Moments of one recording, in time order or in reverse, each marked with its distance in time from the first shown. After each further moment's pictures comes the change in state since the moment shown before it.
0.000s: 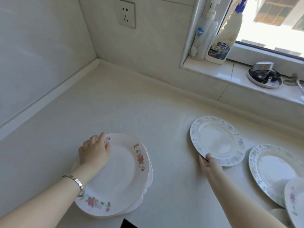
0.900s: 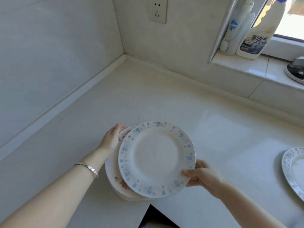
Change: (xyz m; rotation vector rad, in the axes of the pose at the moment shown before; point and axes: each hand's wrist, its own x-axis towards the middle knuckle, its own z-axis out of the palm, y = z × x) left_hand -0.002 -0.046 -0.024 -1.095 -0.207 -0.143; right_hand -0.142 0.071 0.002 -1.292 -0.830 0.086
